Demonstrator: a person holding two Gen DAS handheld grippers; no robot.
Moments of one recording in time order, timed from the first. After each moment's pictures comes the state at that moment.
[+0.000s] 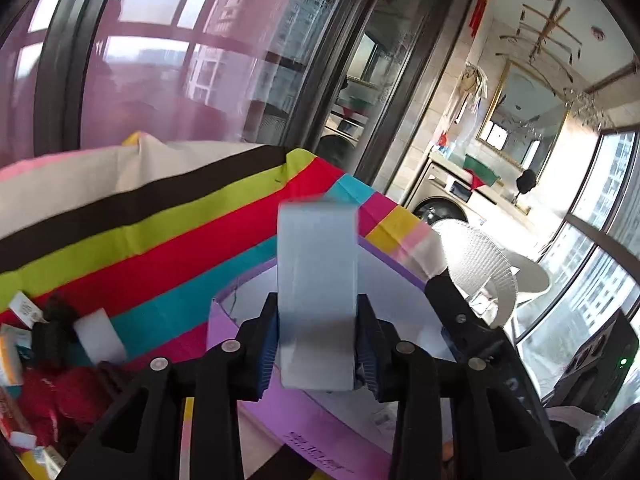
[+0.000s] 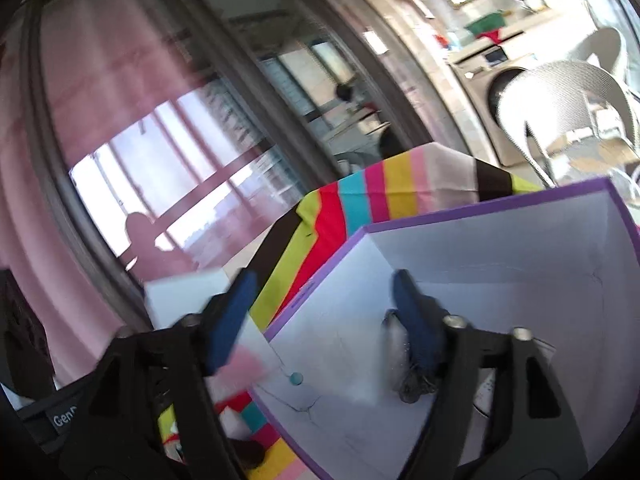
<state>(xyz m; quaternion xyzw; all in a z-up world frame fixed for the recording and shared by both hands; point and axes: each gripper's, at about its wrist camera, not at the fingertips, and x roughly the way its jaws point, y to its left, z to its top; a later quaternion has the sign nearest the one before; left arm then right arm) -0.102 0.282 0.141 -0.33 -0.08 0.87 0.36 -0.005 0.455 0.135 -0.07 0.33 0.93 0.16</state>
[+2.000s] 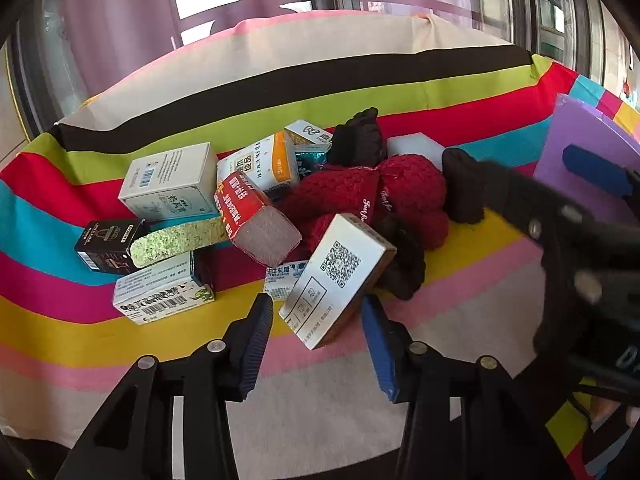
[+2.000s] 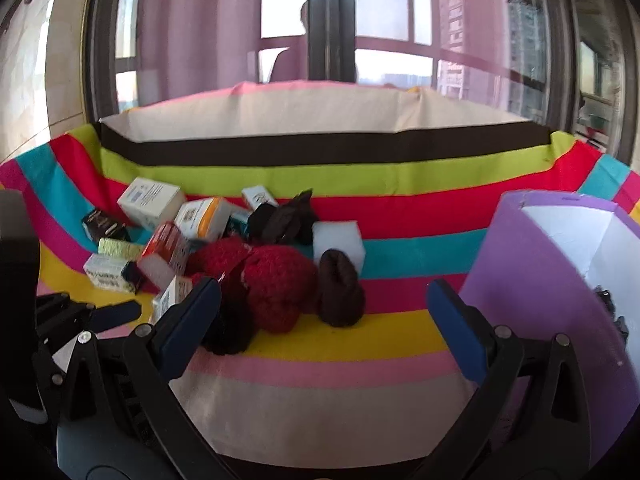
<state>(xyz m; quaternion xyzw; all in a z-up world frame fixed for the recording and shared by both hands) -0.042 0.121 0.005 -0.40 0.06 0.91 -0.02 -0.065 0.260 0.061 -0.26 -0.05 0.95 -0.16</state>
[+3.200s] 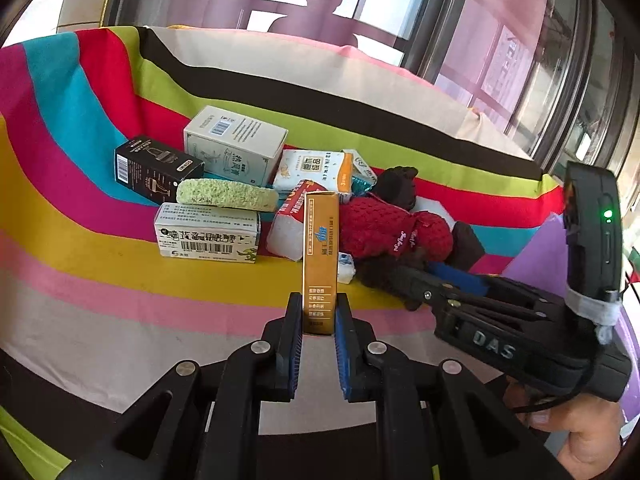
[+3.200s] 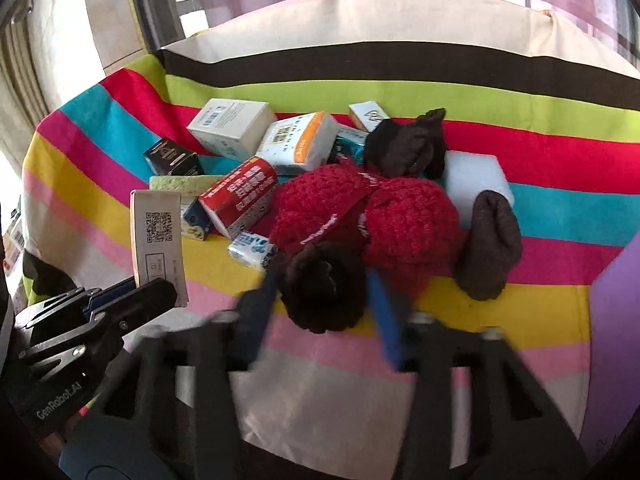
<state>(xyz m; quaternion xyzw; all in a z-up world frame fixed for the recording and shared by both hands) 0.002 0.051 0.008 -0.34 -0.16 0.93 -0.01 -0.094 0.203 0.028 -0.39 -0.06 0.86 -0.32</state>
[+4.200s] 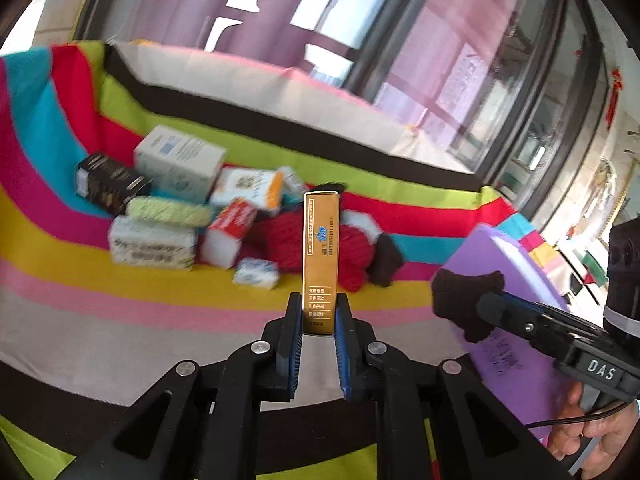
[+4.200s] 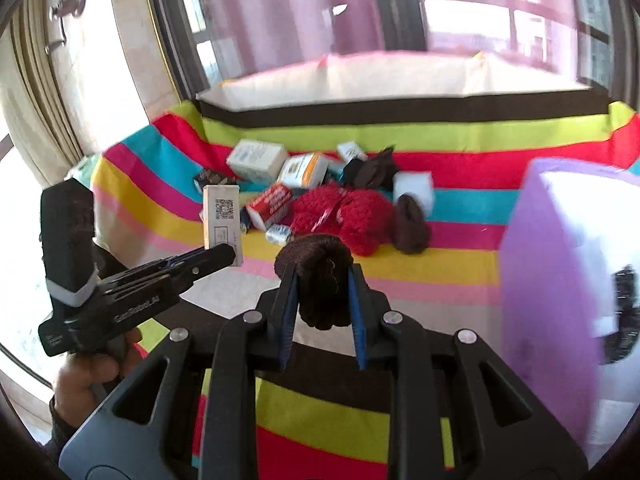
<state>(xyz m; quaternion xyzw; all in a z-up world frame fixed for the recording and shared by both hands) 0.020 0.073 0.040 -0.30 -0.19 0.93 0.08 -0.014 0.297 0.108 -0.34 -0.02 0.88 -0.32</state>
